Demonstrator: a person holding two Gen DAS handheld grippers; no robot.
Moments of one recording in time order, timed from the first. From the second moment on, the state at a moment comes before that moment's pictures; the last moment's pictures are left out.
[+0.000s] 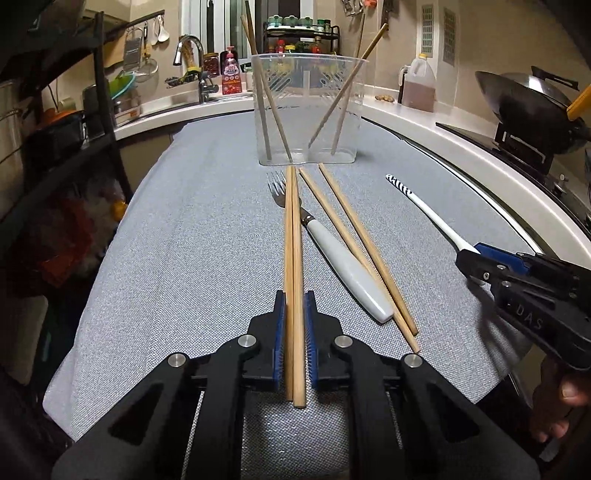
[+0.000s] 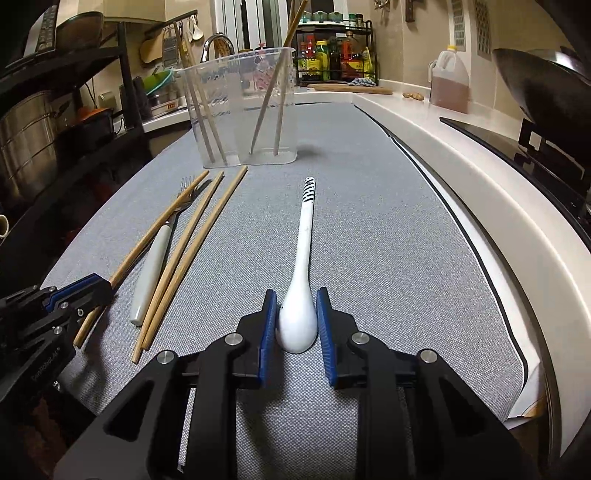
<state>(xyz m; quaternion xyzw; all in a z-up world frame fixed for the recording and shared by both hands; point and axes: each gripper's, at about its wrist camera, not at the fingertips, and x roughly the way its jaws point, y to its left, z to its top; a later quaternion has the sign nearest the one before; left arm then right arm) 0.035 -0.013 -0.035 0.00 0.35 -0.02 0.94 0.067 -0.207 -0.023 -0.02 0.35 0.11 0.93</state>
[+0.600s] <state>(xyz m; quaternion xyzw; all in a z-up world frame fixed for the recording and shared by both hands) 0.038 -0.008 -0.038 -0.01 0.36 -0.02 0.93 0.053 -0.203 -0.026 -0.03 0.33 0.09 0.94</state>
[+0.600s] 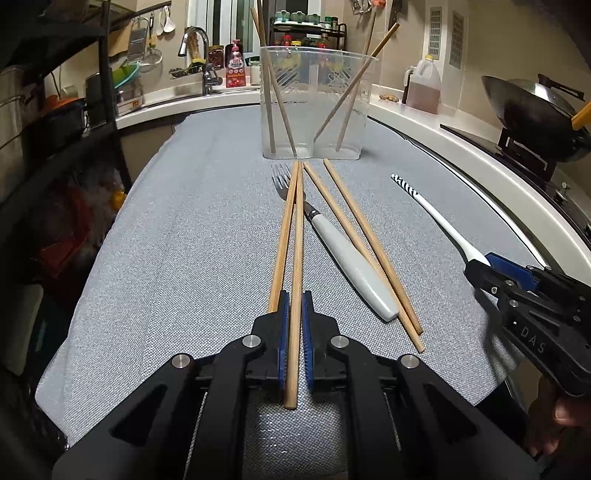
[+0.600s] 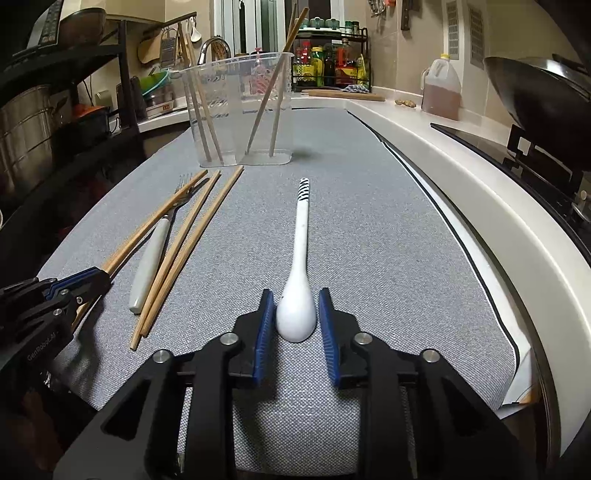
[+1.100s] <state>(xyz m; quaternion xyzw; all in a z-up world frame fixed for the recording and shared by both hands) 0.037 0.003 -0.035 -0.03 0.34 0.01 0.94 0.055 -0.210 -0.026 -0.02 0.33 0.08 0.94</state>
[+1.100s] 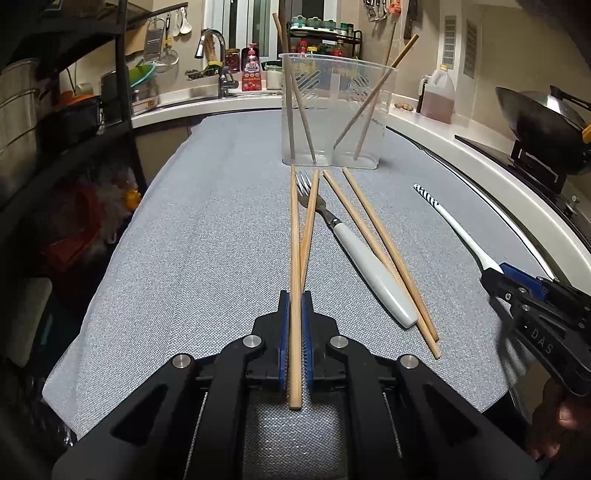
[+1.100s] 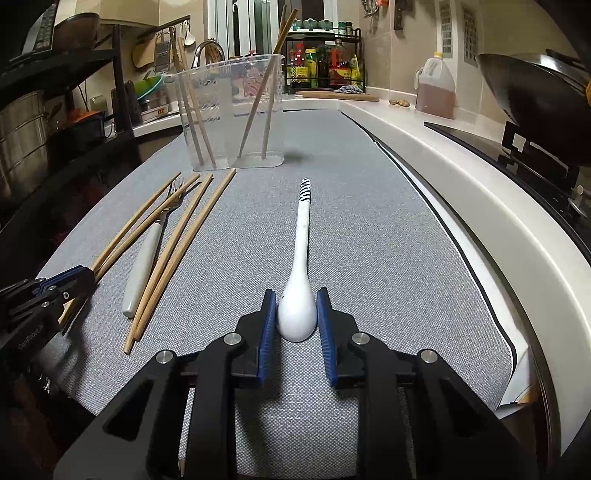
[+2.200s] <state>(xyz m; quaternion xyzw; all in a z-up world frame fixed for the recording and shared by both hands) 0.037 0.010 -0.039 -0.03 0.35 0.03 0.94 0.047 -0.205 -0.029 -0.03 0.31 0.07 0.95</state>
